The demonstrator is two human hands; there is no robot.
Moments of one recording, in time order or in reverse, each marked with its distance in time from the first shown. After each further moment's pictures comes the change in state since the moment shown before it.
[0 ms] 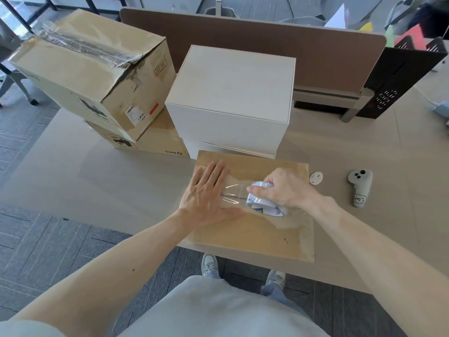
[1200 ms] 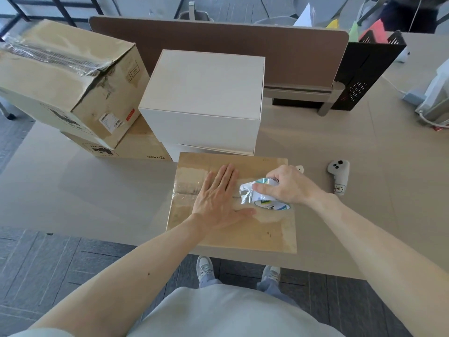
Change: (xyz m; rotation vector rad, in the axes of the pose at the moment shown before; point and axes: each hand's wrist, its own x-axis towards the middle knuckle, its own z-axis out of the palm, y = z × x) left_hand 0.021 0.069 0.007 -0.025 -0.021 0.049; right_hand -0.022 0.050 -0.020 0.069 0.095 -0.077
